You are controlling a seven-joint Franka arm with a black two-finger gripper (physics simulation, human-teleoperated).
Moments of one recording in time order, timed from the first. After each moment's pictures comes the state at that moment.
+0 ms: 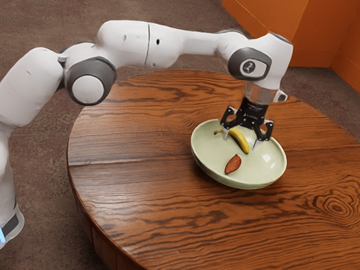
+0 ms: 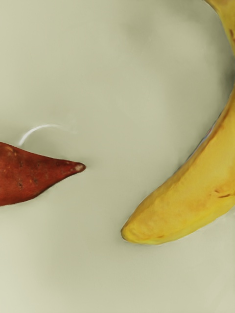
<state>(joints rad) 0.05 0.62 -0.19 -1.02 -0.01 1.54 -1.08</state>
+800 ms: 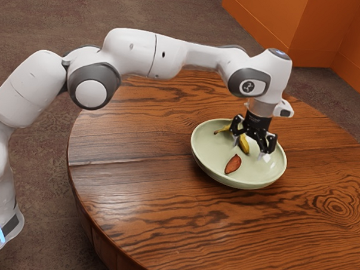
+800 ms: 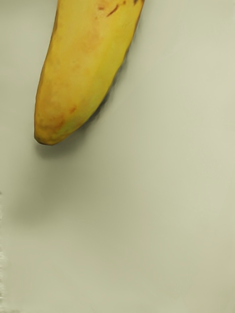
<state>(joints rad) 0.03 0.65 -0.18 -1.08 0.05 1.74 -0.64</state>
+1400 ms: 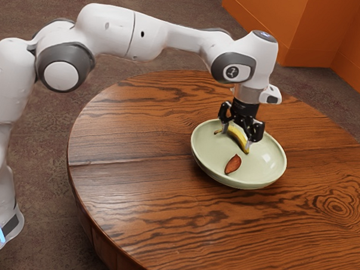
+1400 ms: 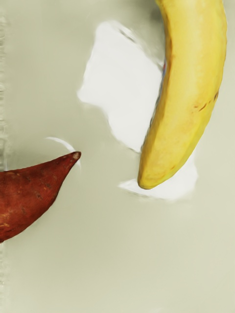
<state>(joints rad) -0.10 0.36 0.01 -1.40 -0.04 1.81 -0.54</state>
